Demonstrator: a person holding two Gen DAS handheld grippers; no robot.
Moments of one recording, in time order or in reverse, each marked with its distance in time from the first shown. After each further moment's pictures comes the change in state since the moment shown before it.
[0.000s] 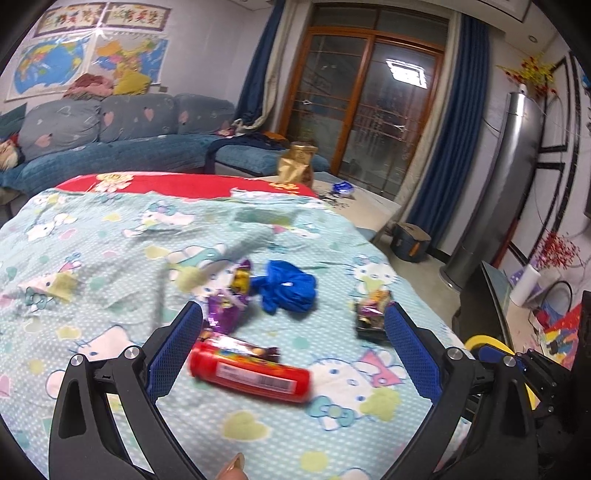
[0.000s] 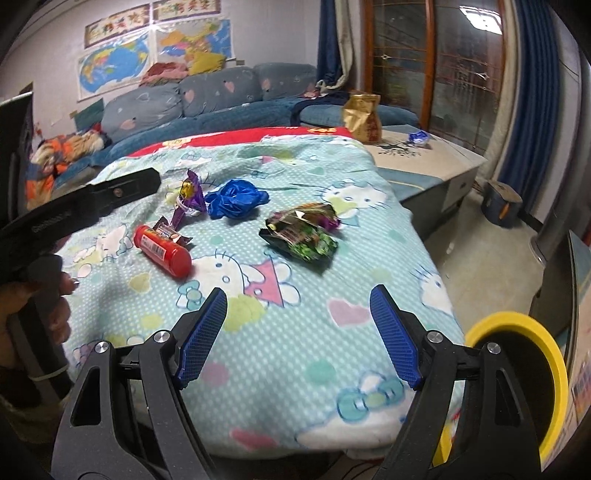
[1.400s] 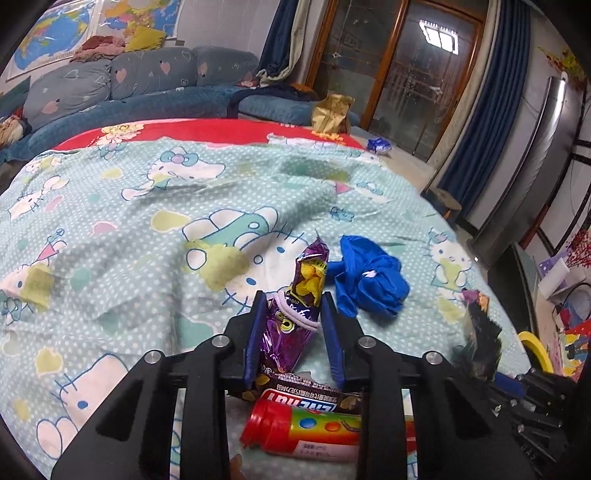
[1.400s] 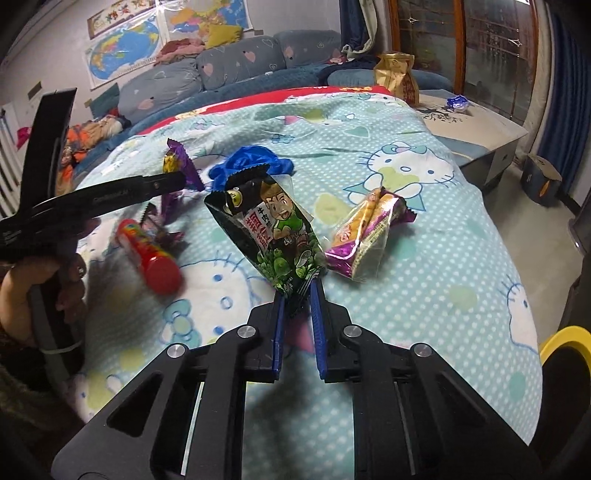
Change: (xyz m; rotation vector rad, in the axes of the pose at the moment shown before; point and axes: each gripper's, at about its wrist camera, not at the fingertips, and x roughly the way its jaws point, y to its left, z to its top) left arm 0.078 0.044 0.007 -0.038 0.190 0.076; right arm 0.066 0.003 0.006 0.039 0.122 0.159
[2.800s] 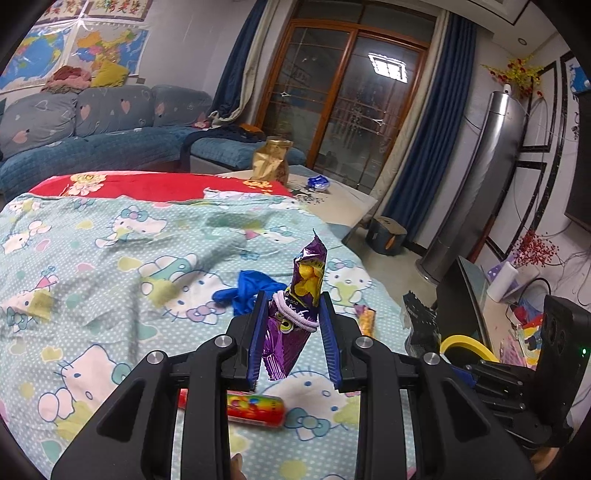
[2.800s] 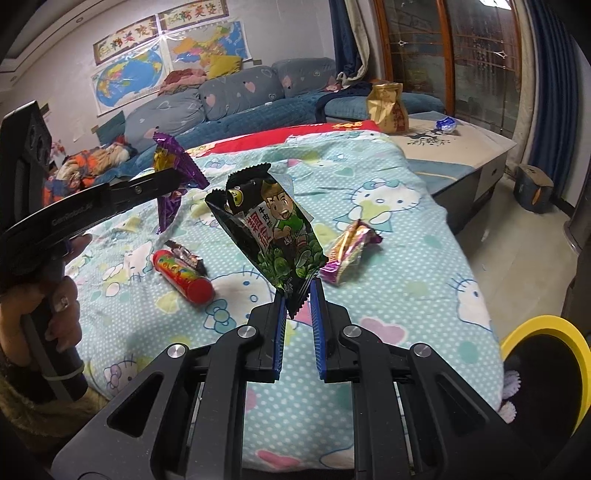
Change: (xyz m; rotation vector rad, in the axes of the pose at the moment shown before) left arm -0.085 -0.055 -0.003 0.074 -0.148 -0.194; right arm -0.071 -0.009 -0.004 0.033 -0.121 -0.008
